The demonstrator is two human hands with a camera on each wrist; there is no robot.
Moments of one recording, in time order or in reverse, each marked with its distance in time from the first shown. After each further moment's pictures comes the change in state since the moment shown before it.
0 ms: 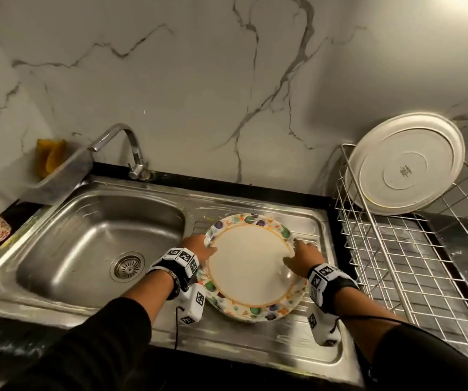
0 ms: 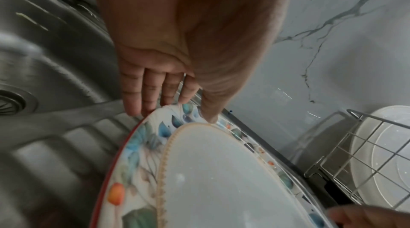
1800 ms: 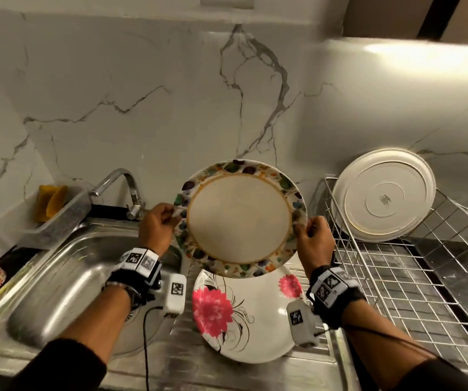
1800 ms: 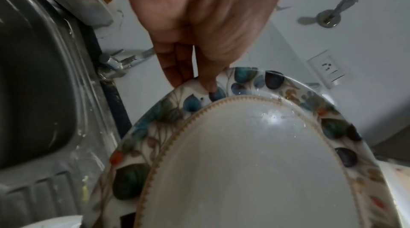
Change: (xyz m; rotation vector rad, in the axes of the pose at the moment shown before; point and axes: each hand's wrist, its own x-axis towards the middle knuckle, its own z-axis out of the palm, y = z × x) left_hand -0.020 -0.008 -0.132 -0.740 0.733 0.229; right_hand -0.019 -0.040 -0.087 0.880 0.753 -0.133
